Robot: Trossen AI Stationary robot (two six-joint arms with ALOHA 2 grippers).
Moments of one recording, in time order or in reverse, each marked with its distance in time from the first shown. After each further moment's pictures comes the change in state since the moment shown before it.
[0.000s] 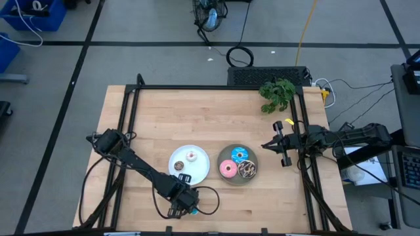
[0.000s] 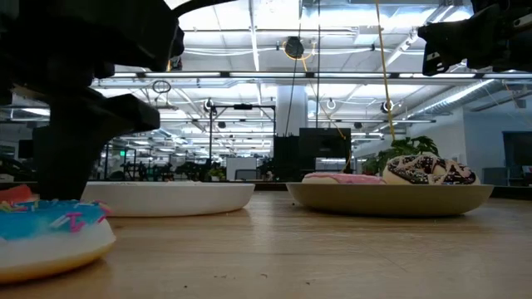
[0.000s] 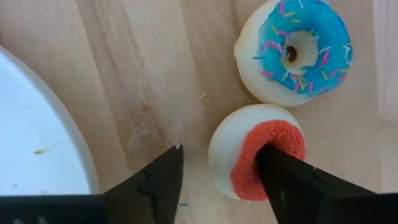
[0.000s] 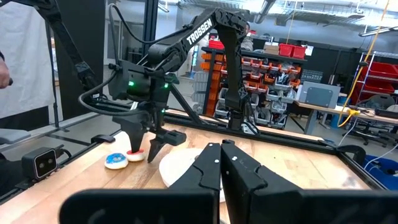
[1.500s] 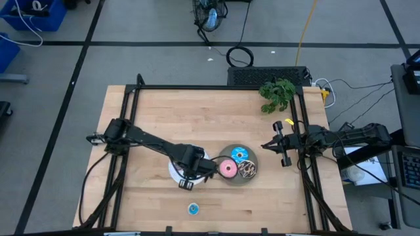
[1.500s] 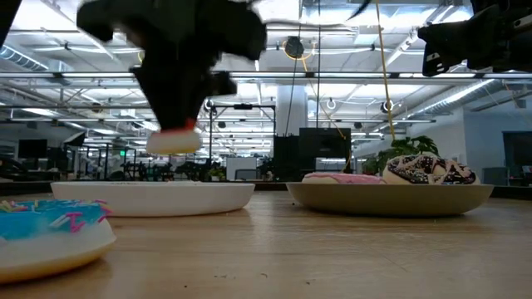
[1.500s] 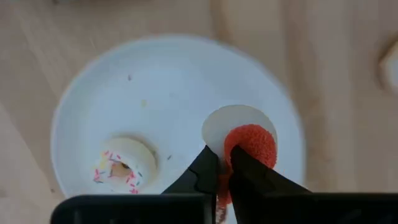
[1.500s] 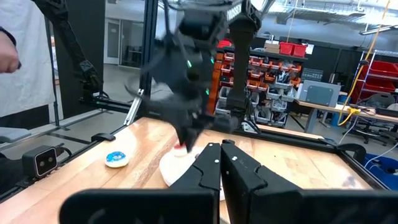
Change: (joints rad) left arm 0.317 -0.005 0.259 -0.395 -0.033 0.372; right arm 0.000 0.000 0.000 -0.007 0.000 0.000
